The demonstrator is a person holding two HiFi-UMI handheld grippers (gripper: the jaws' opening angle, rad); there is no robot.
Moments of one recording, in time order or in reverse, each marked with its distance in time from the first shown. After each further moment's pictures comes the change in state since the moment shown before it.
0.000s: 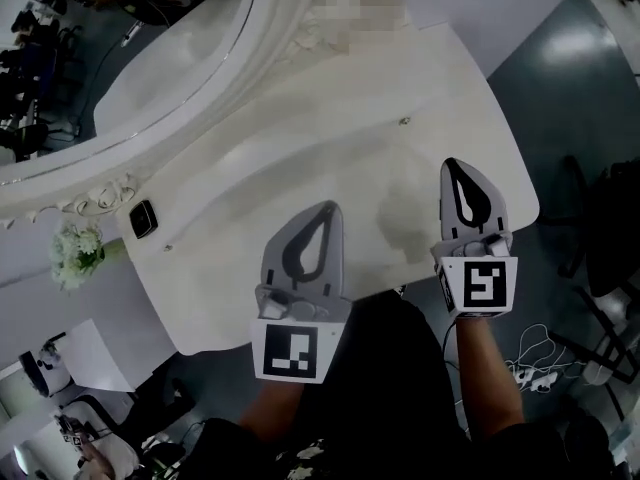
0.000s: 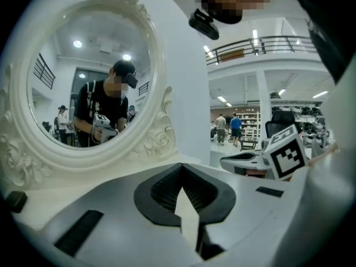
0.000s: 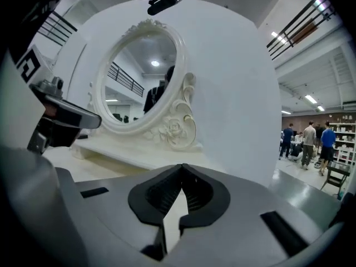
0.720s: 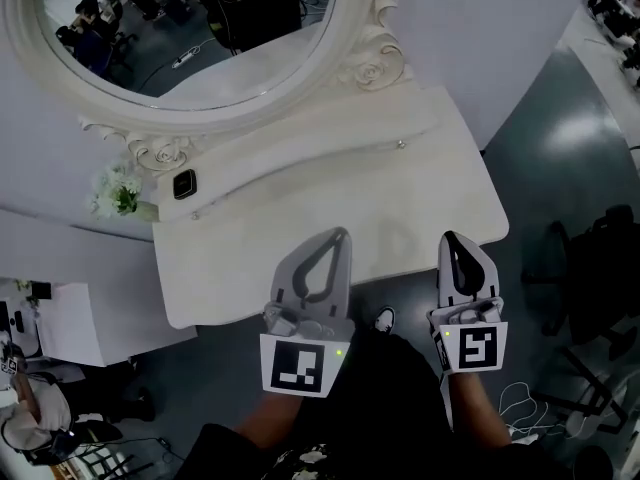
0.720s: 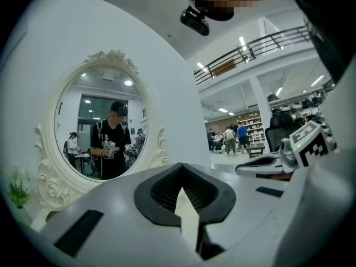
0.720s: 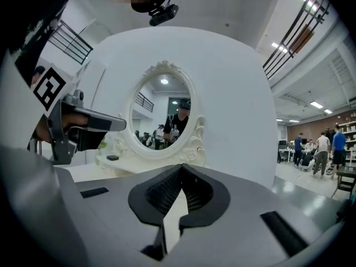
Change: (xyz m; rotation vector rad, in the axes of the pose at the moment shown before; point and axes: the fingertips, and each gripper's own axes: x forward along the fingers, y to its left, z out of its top) left arm -0.113 -0.067 0.067 0.108 -0.207 0.107; right arm -0.151 0.029 0.062 -0.019 -0.179 0.107
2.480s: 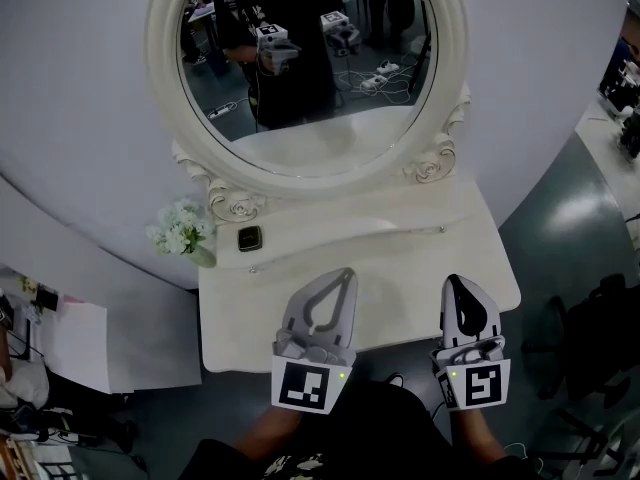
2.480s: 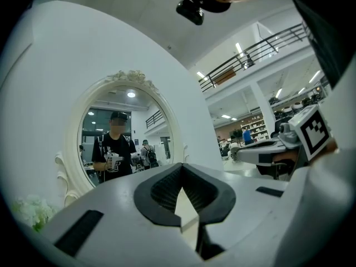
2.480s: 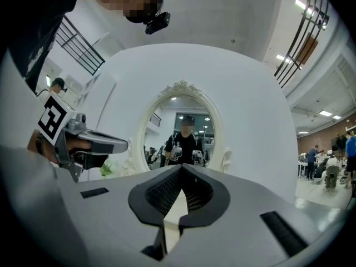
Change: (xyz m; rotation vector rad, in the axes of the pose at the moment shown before) left arm -0.051 0.116 0.055 0.059 -0.127 0.045; right arm 0.044 0.090 0.127 -0.031 -0.191 0.067
